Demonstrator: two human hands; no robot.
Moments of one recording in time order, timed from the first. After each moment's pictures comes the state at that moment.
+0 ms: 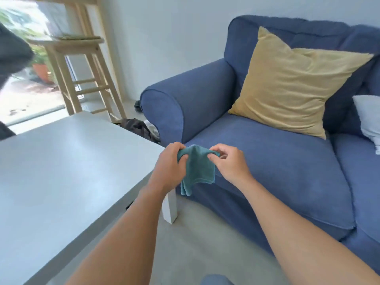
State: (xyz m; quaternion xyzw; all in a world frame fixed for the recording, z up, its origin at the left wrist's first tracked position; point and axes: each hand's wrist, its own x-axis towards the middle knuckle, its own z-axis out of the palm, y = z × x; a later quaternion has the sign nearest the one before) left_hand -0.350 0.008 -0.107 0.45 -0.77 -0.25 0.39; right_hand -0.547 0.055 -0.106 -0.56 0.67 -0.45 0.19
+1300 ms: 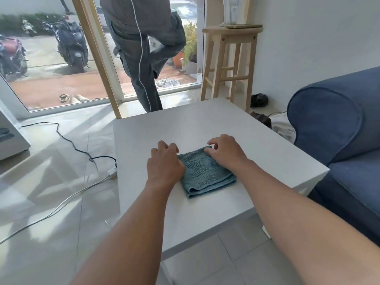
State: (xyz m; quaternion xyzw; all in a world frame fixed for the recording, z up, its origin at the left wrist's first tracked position) left_hand -0.001 0.031 -0.106 0.81 -0.55 -0.02 0.21; right_hand -0.167 -0.081 -0.118 -0.80 0.52 -0.22 0.20
